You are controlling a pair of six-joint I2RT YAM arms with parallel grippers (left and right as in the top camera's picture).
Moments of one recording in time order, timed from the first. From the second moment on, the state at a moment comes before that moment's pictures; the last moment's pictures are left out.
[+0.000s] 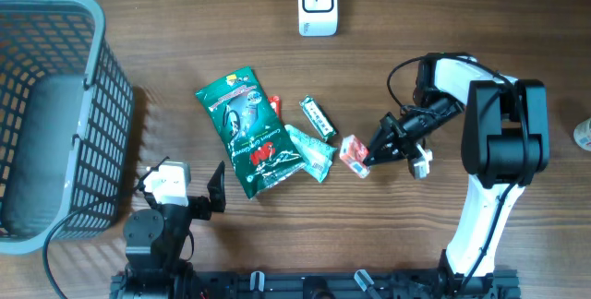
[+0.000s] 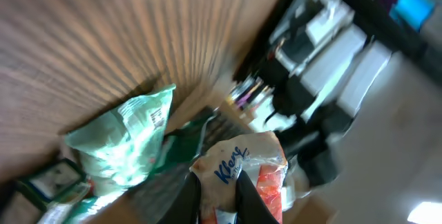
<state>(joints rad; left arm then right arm) -0.02 0.02 0.13 -0.46 0.13 -0.06 0.02 2.22 1.35 -1.61 -0.91 1.30</state>
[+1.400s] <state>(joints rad) -0.02 0.02 0.13 -0.46 0.13 -0.06 0.34 2.06 1.29 0.50 -0.21 1.31</state>
